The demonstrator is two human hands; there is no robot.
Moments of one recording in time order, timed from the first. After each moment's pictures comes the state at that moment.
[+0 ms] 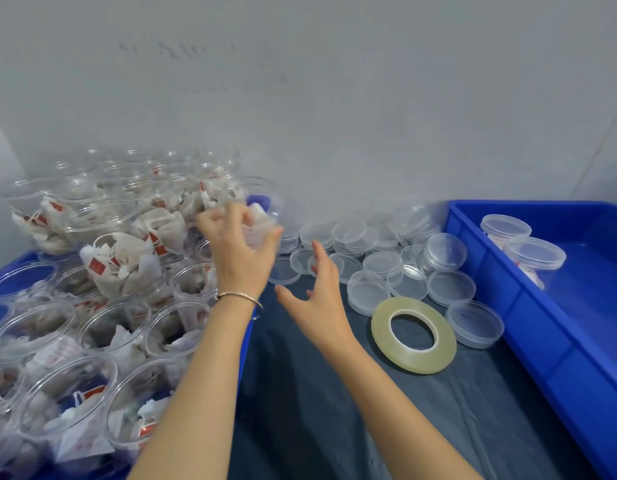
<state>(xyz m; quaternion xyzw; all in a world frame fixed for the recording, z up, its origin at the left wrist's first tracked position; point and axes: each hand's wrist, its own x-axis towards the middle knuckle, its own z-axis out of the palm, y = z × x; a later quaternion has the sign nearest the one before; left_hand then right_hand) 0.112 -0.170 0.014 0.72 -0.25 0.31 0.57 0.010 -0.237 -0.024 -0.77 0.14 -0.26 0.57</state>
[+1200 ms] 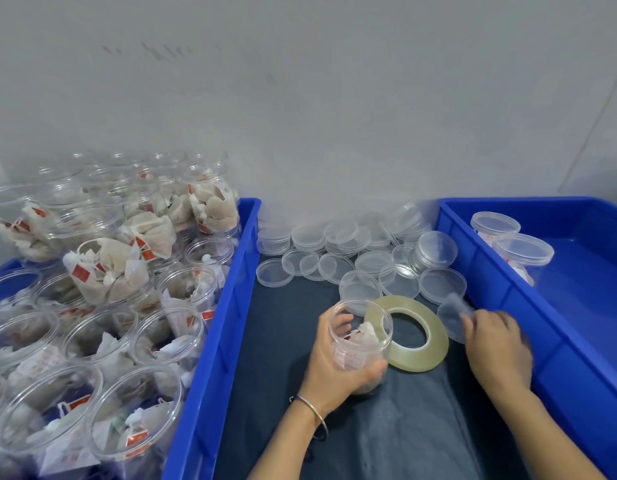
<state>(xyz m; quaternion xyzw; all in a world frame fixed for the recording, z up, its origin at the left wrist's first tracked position) 0.000 -0.211 -0.107 0.63 -0.35 -0.17 0.67 -0.130 -0.410 -0.087 -0.85 0.49 -0.20 0.06</state>
